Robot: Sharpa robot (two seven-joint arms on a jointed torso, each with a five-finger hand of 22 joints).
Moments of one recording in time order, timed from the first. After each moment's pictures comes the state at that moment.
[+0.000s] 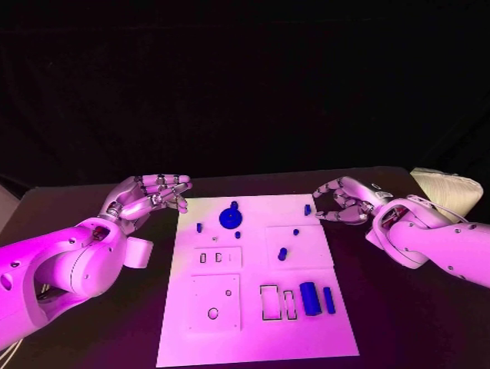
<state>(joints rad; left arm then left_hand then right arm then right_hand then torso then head) 1.19 -0.96 -0.03 1.64 -0.10 -0.33 0.42 1.36 -0.17 0.51 0.07 0.07 0.90 0.21 0.14 0.17 0.98 0.16 0.07 0.07 1.06 0.09 0.56 0.59 0.17 0.89 0.18 0.83 0.51 1.23 -1.00 -0.15 1.42 -1.25 -0.55 0.10 1.43 -0.21 0.16 0.23 0.20 0.91 0.18 0.09 0.32 1.47 0.08 1.52 1.31 1.46 0.01 1.56 1.31 0.01 1.46 0.11 1.55 1.31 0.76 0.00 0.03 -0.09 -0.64</state>
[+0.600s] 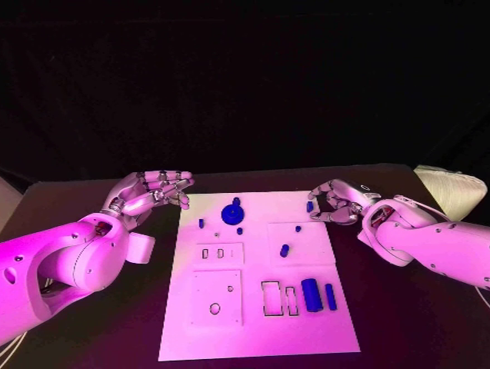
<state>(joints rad) 1.19 -0.96 -0.03 1.64 -0.10 -0.33 0.42 1.36 -0.17 0.51 0.07 0.07 0.90 0.21 0.14 0.17 0.98 0.16 0.07 0.07 1.06 0.09 0.56 0.59 0.17 0.89 0.18 0.83 0.51 1.21 -0.92 -0.15 1.34 -1.29 -0.54 0.07 1.46 -0.18 0.16 0.24 0.20 0.92 0.17 0.09 0.32 1.47 0.08 1.52 1.31 1.46 0.01 1.56 1.31 0.01 1.46 0.11 1.55 1.31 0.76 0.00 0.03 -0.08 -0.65</state>
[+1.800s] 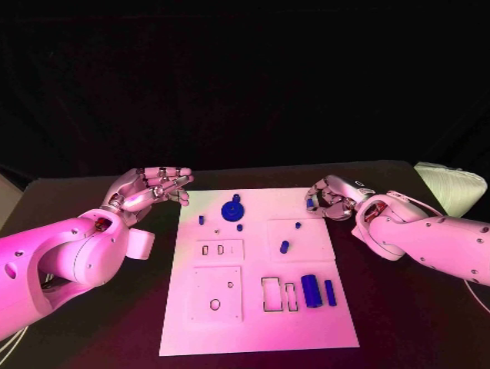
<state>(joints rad) 1.19 -0.96 -0.03 1.63 -0.10 -0.32 0.41 1.36 -0.17 0.51 0.07 0.07 0.89 0.21 0.14 0.17 0.98 0.16 0.07 0.07 1.05 0.09 0.56 0.59 0.17 0.88 0.18 0.83 0.51 1.21 -0.87 -0.15 1.31 -1.27 -0.53 0.04 1.49 -0.15 0.30 0.24 0.18 1.07 0.12 0.20 0.34 1.47 0.03 1.54 1.31 1.46 -0.04 1.56 1.31 0.01 1.47 0.07 1.57 1.31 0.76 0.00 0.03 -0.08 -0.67</state>
